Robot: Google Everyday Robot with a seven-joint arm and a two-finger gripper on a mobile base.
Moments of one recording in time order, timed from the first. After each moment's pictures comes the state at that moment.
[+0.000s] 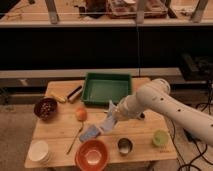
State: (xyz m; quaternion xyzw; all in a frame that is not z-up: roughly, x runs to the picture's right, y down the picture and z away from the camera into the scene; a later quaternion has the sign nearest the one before) arm 0.059 0.124 0.687 -0.10 -0.31 -0.44 0.84
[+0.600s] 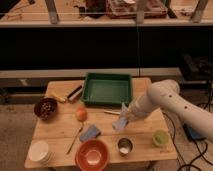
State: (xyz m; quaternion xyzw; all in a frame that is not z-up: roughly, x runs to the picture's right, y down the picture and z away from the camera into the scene) arm 0.142 0.144 0.728 -0.17 -0.29 -0.37 0.87
